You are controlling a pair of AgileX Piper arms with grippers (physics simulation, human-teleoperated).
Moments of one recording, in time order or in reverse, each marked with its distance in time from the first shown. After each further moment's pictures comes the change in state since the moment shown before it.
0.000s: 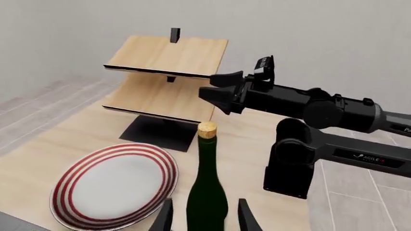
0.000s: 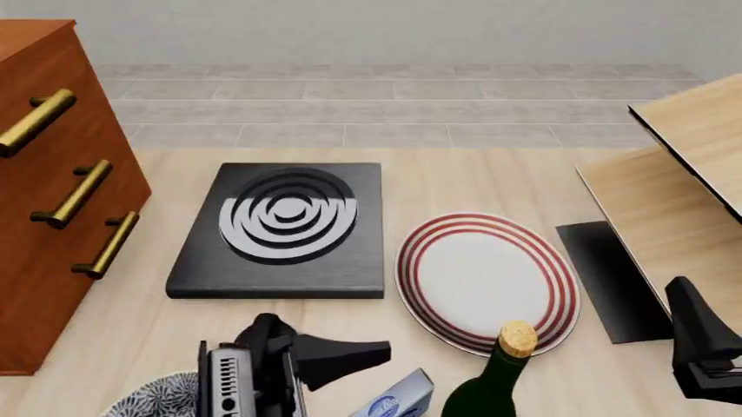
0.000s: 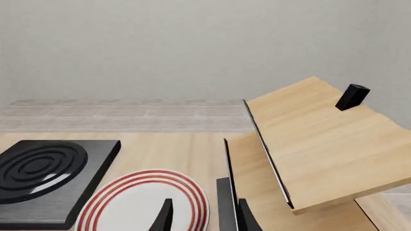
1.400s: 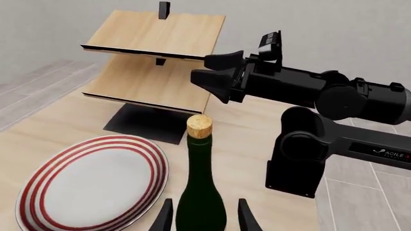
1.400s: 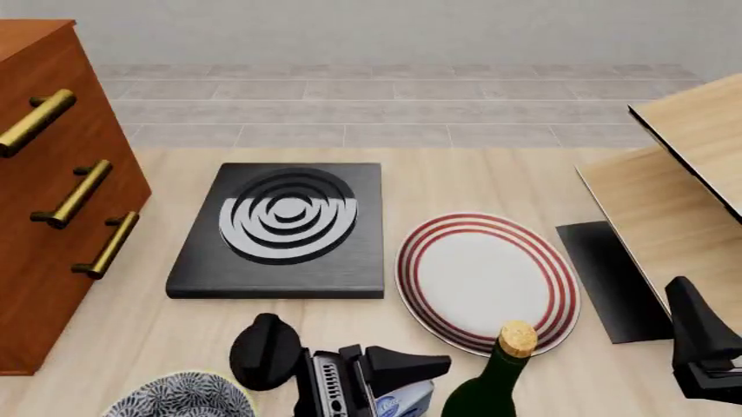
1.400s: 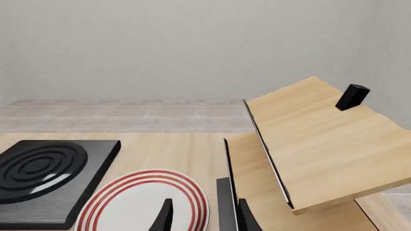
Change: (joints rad) left arm -0.019 0.318 -0.148 -0.103 -0.004; right arm 0.000 0.000 0.000 0.000 0.000
